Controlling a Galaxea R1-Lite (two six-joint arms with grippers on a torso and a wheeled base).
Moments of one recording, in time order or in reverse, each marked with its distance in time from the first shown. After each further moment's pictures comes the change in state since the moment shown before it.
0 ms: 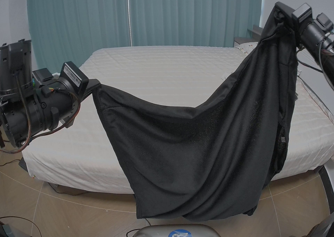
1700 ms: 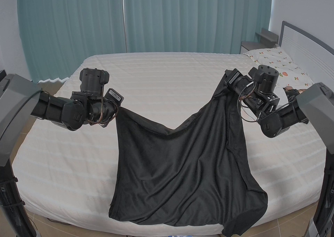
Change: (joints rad) left arm 0.249 0.695 -0.387 -0.008 -0.091 -0.053; right arm -0.088 0.723 -0.222 -0.172 -0.002 -0.009
